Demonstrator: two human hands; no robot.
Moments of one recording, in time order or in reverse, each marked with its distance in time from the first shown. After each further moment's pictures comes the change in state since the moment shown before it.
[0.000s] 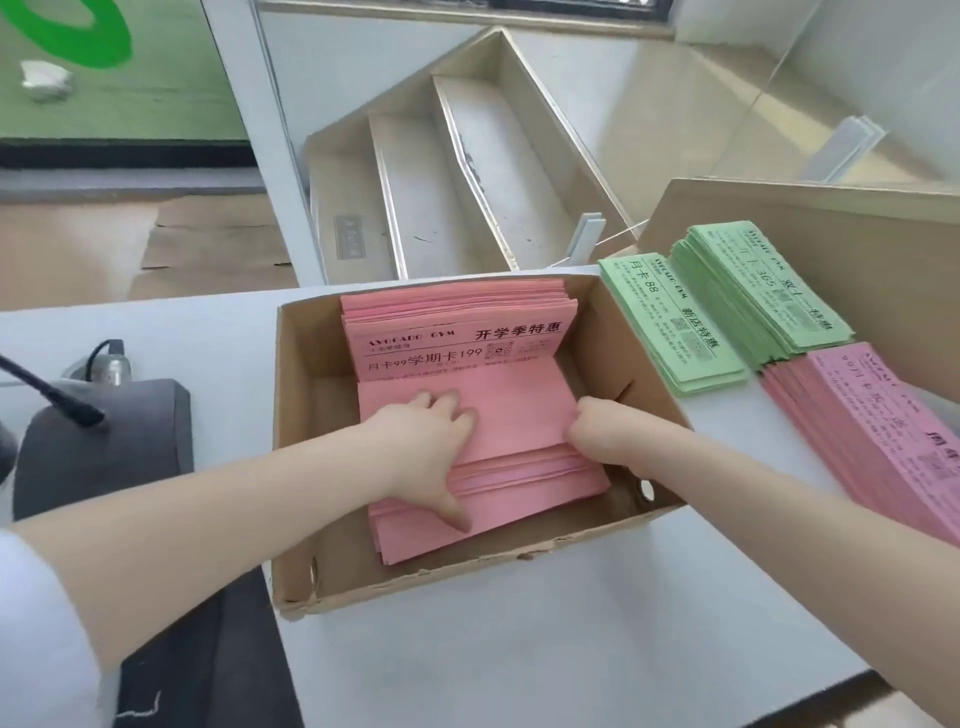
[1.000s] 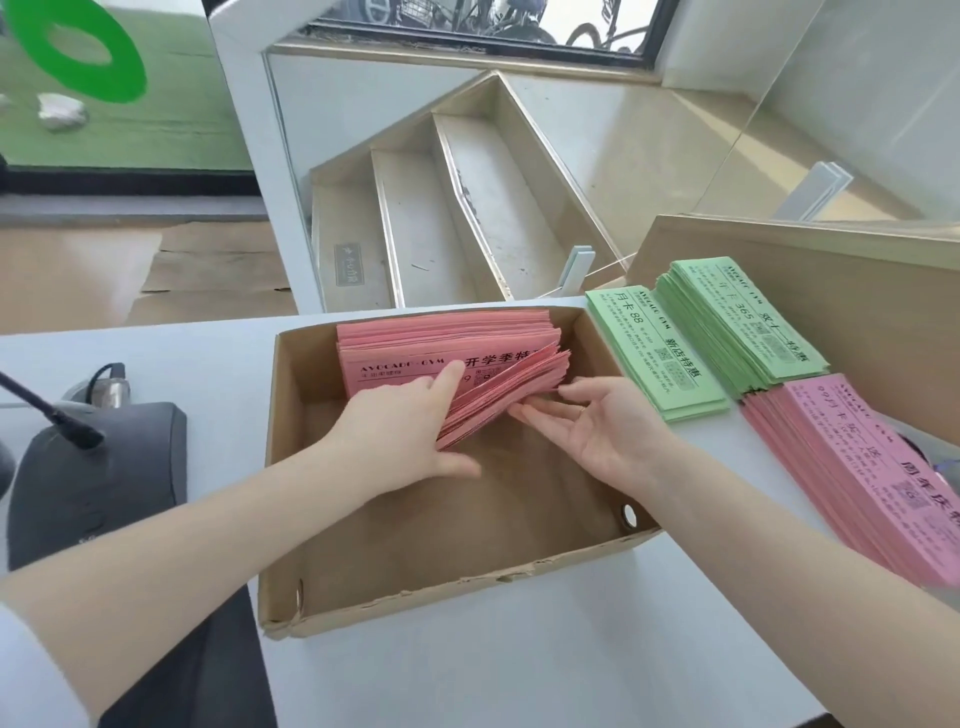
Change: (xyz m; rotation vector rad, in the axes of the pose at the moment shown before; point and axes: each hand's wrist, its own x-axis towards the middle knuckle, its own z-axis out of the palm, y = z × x) left_hand -0.006 -0.005 -0.015 -0.124 0.458 -0.184; right_hand -0.009 0.007 -0.016 1.892 -0.257 -0.186
